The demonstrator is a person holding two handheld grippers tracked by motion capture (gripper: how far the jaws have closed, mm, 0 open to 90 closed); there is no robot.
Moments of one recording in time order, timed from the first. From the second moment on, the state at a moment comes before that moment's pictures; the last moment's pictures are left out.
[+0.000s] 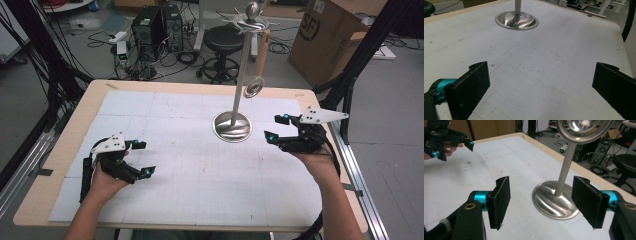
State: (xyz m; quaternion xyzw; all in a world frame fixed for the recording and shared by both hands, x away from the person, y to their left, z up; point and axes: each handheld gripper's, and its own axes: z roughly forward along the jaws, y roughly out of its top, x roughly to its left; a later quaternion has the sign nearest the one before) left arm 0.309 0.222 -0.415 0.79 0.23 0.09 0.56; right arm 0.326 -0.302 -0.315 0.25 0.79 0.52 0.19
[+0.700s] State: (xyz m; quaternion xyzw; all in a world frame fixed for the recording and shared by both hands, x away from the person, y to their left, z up) left arm 0.308 0.223 -0.413 0.79 0.23 0.09 0.56; right arm 0.314 -0.300 -0.374 0.28 0.79 0.52 0.15
